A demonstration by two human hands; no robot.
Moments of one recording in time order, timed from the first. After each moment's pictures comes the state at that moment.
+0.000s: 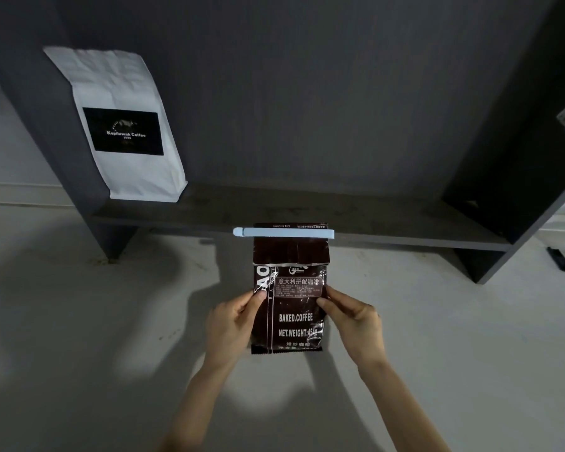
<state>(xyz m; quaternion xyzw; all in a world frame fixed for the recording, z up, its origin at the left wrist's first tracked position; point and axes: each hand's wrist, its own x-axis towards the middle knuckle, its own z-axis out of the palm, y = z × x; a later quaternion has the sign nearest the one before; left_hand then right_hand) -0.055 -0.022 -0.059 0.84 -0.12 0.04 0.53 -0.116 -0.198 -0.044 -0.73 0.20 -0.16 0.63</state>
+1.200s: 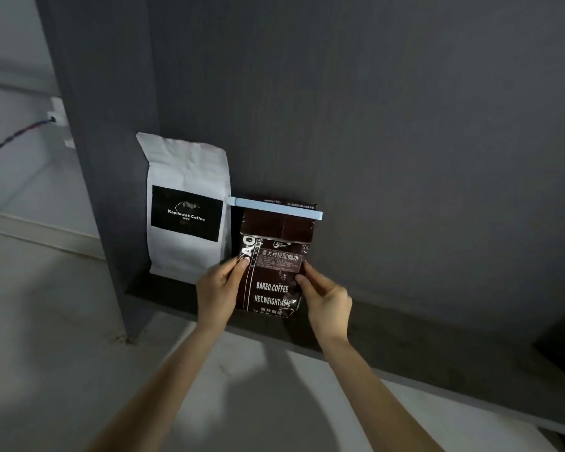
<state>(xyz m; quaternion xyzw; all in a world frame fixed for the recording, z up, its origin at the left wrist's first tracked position) 0.145 0.013 0.025 0.78 -0.04 0.19 0.60 0.104 -0.137 0.043 -0.77 0.09 -0.22 0.59</state>
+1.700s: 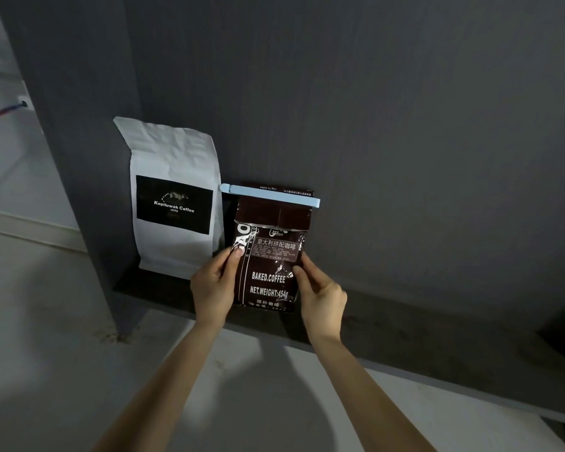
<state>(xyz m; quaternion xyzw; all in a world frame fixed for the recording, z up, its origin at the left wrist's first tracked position) 0.152 0.005 0.012 0.74 0.02 0.20 0.64 0.112 -0.134 0.023 -0.78 0.09 -0.26 0.56</state>
